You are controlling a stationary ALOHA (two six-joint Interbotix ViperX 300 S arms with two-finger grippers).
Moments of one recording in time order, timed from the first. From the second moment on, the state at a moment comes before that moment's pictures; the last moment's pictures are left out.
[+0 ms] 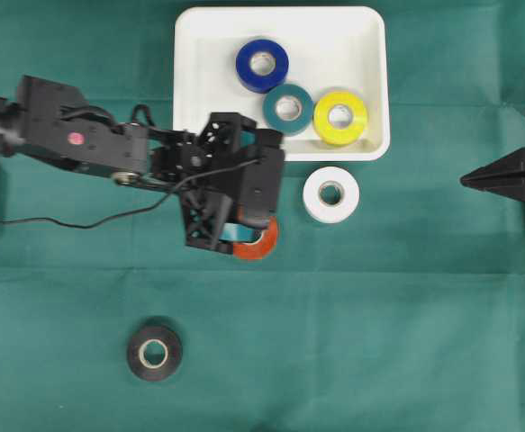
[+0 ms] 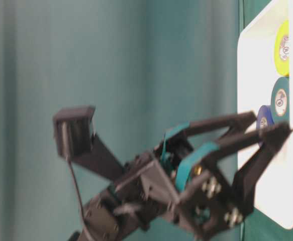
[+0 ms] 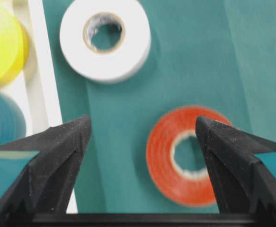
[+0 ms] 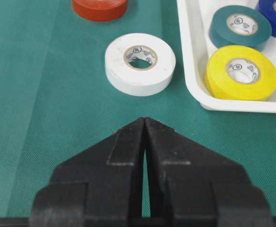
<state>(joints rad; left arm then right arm) -0.02 0.10 0.42 -0.03 0.29 0.23 -0.02 -1.15 1.49 -0.05 0.03 0.13</state>
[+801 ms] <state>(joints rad) -0.02 0.31 0.20 -0.03 0.33 0.23 -0.02 -1.15 1.49 -0.05 0.03 0.13</state>
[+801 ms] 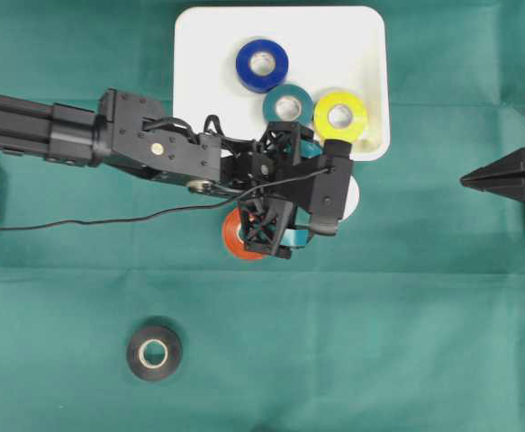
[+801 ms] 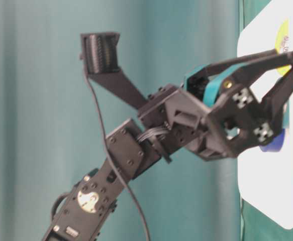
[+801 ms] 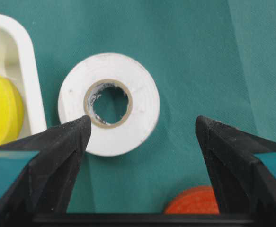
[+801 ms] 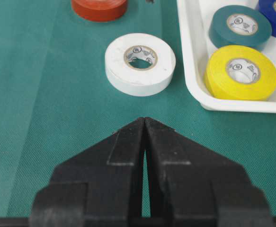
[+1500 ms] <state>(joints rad) -0.04 0.44 0.14 -0.03 0.33 0.23 -0.02 -1.15 1.49 -0.05 0.03 0.13</state>
